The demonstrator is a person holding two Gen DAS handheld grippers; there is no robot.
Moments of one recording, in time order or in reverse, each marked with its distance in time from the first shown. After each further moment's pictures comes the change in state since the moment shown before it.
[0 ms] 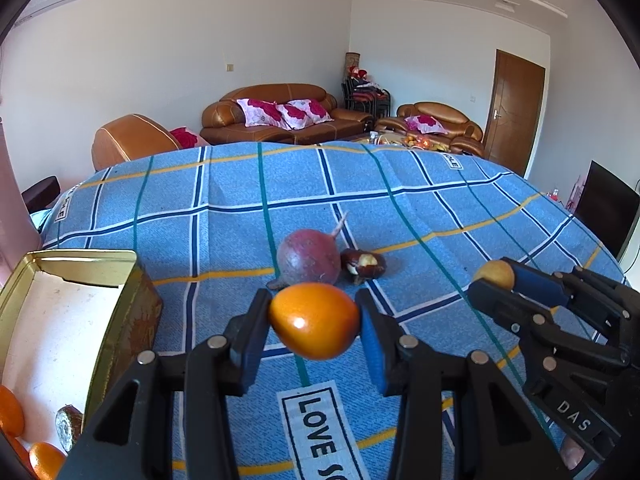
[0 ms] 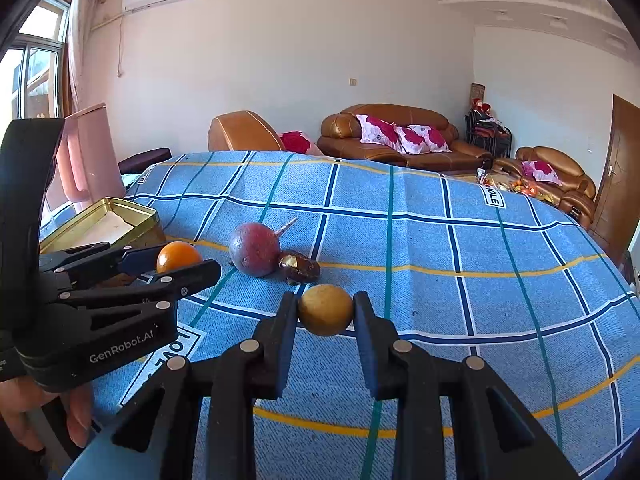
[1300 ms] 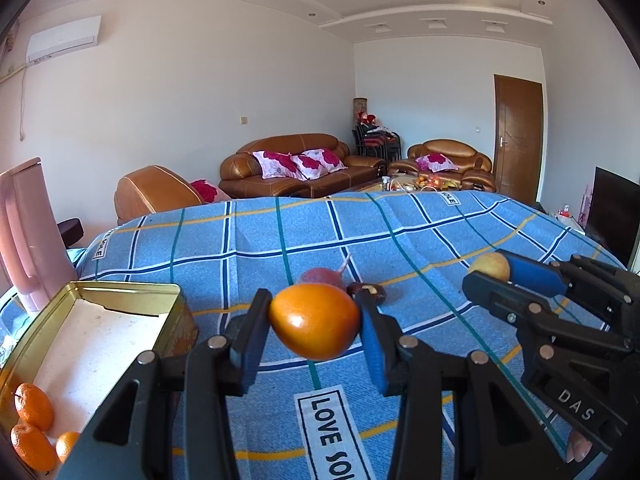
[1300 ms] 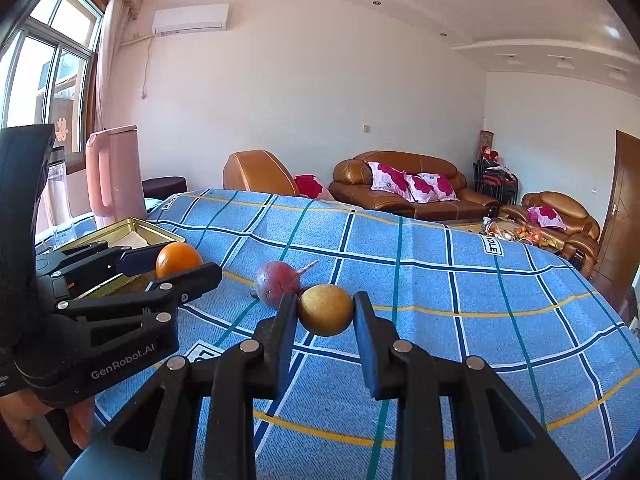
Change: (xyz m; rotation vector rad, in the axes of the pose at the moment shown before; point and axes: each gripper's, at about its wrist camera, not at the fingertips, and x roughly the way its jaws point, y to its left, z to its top) left arm -0.047 -0.011 -0.012 0.047 -0.196 0.079; right arm -0.033 0.007 -0.006 -0.063 -0.179 0.025
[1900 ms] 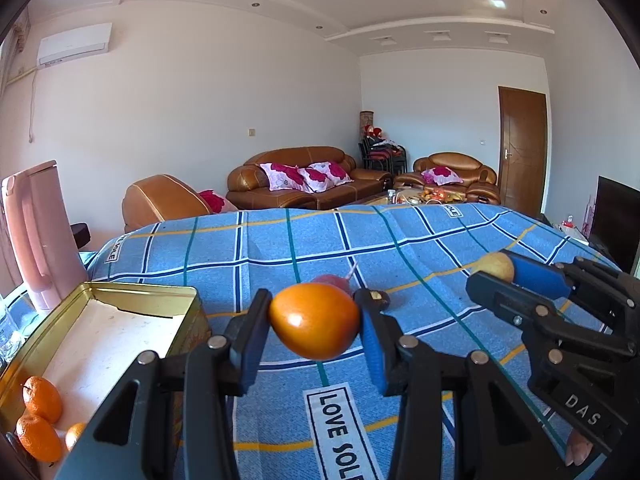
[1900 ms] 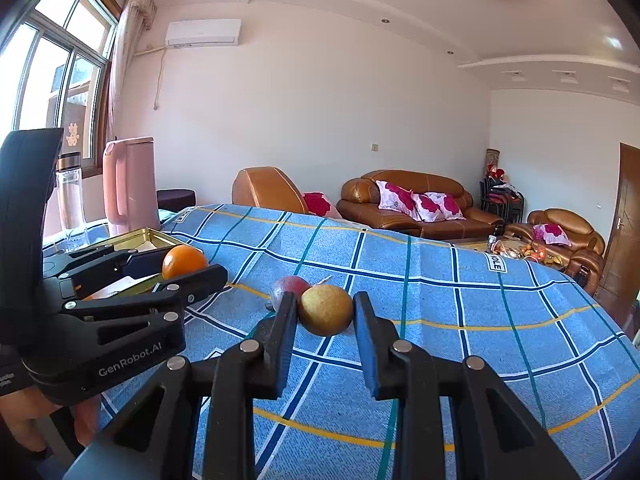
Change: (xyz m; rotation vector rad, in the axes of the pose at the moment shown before) left arm -0.018 0.004 -0.004 -0.015 -0.049 0.024; right arm -0.018 0.008 -0.004 -0.023 -0.073 0.028
